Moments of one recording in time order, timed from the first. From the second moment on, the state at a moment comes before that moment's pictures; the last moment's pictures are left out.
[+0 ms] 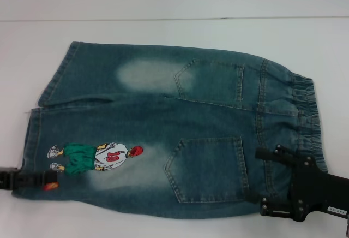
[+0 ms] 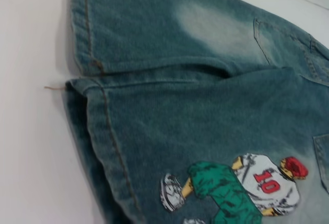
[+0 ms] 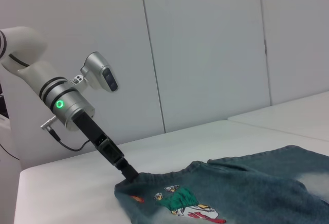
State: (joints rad) left arm -0.39 -2.09 0.37 0.95 2.54 1.68 -1.96; right arm 0.24 2.06 -0.98 -0.42 -1.61 -1.63 0.86
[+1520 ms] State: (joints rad) left arm -0.39 -2.12 0.40 1.03 2.55 1.72 -1.97; right arm 0.19 2.05 -0.84 -0.41 -1.60 -1.73 0.89
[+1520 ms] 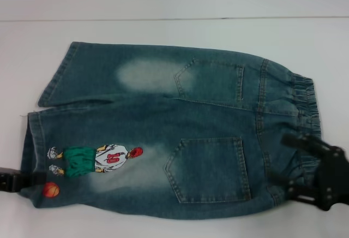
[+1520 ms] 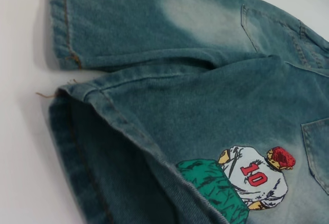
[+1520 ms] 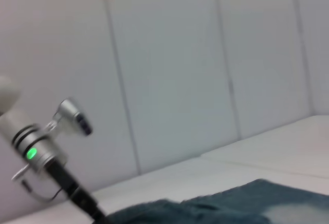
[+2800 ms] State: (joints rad) left arm -0.40 -2.12 0.39 1.03 2.54 1.73 -1.97; right arm 0.14 1.96 -0.51 -0.35 -1.82 -1.59 1.80
